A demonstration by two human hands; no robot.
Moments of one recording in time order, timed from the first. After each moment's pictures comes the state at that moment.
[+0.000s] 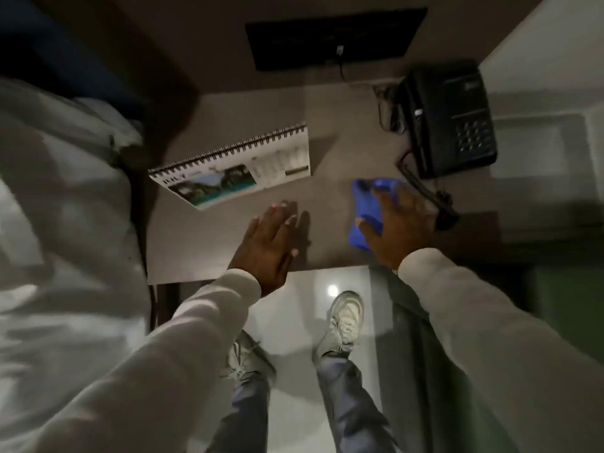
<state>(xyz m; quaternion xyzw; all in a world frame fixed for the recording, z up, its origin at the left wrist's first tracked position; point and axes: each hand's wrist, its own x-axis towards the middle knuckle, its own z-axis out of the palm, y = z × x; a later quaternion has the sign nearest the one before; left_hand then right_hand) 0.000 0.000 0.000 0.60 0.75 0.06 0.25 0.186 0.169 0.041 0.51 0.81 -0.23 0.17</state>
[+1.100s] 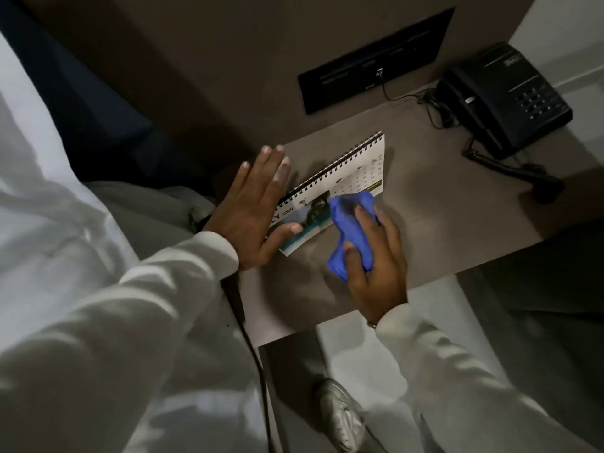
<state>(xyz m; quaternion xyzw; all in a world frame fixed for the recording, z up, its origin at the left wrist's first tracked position) -0.189 0.016 0.095 0.77 0.63 0.01 0.08 0.028 0.008 0.015 0.54 0.68 -0.38 -0.33</state>
